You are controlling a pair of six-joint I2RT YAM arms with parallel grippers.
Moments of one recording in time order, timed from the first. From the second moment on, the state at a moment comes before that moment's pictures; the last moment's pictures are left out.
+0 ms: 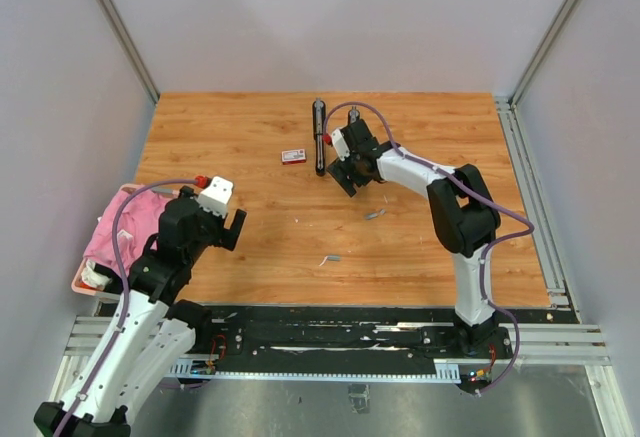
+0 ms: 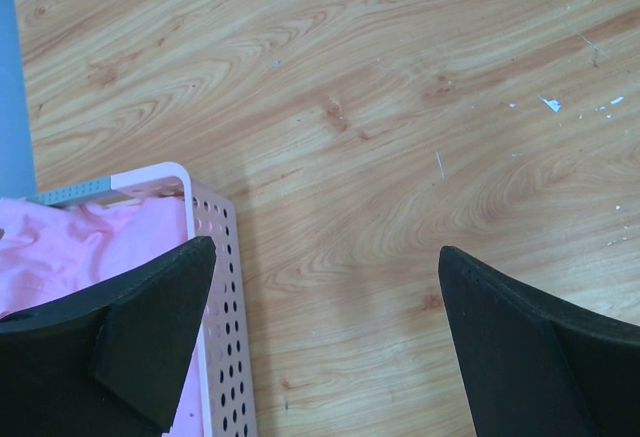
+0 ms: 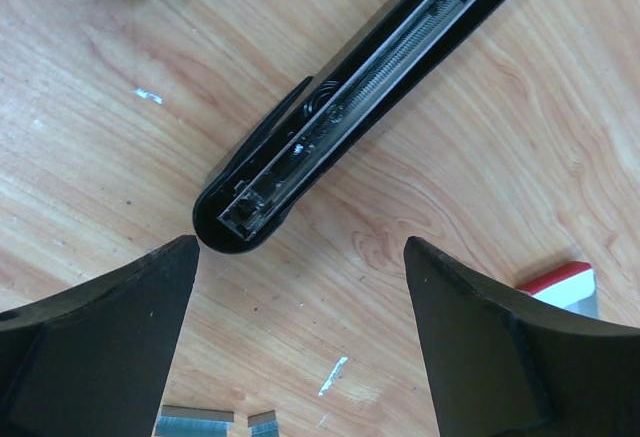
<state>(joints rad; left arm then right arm) -0.32 0.57 0.61 -0.52 -0.16 0.22 0.55 2.06 1.50 -0.42 0.09 -0.28</state>
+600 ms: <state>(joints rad) -0.32 1.15 0.82 -0.33 -0.23 0.20 0.54 2.08 1.52 -0.43 0.16 -0.31</state>
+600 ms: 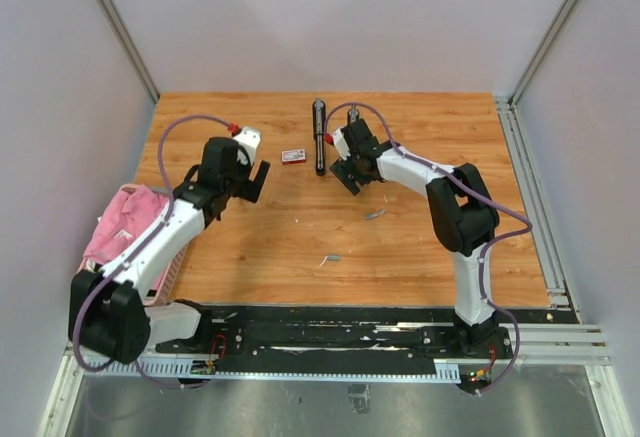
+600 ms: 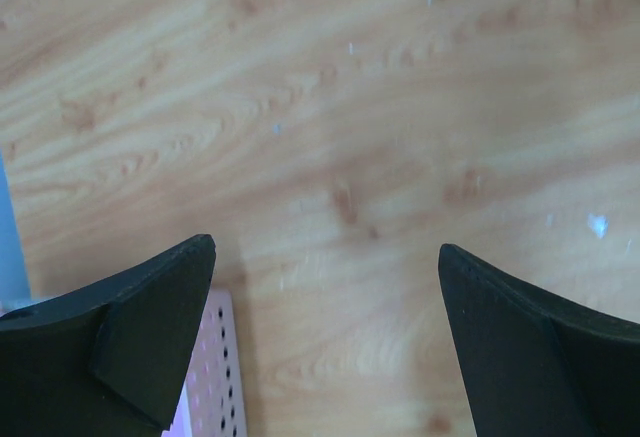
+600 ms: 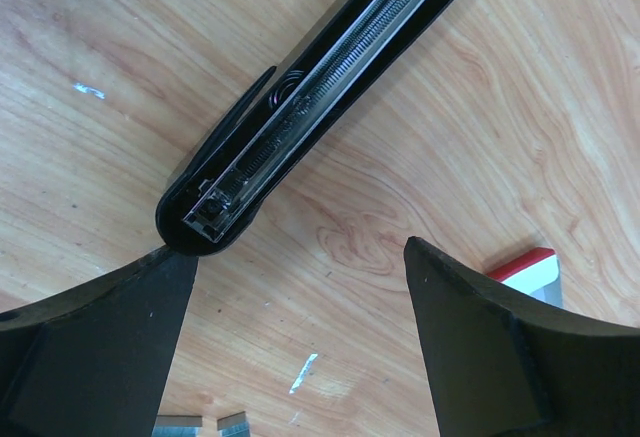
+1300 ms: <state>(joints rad) -0.42 2.13 1.84 -0.45 -0.33 -0.10 0.45 2.02 1.51 -0.43 0.17 -0.33</state>
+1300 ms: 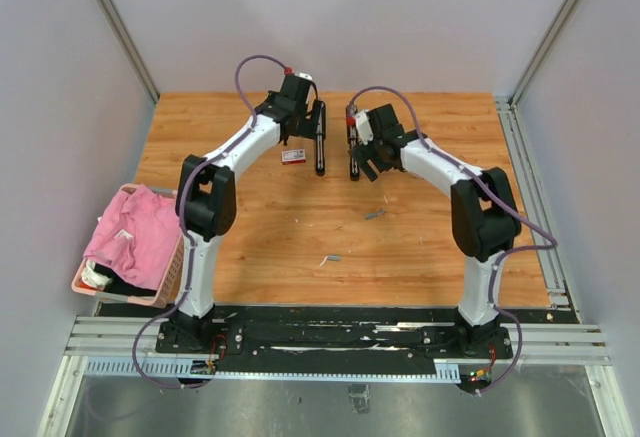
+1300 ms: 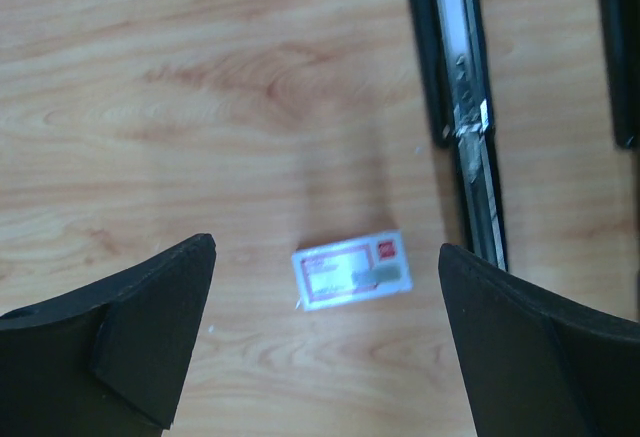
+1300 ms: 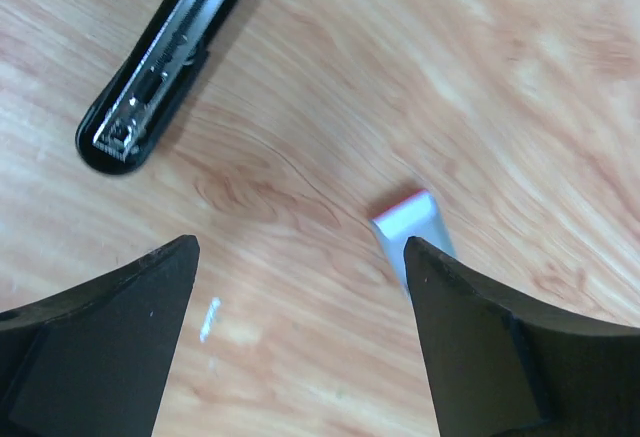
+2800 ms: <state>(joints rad) -0.53 2.67 2.44 -0.52 -0.46 -0.28 0.23 1.43 1.16 -0.40 -0.07 -0.29</state>
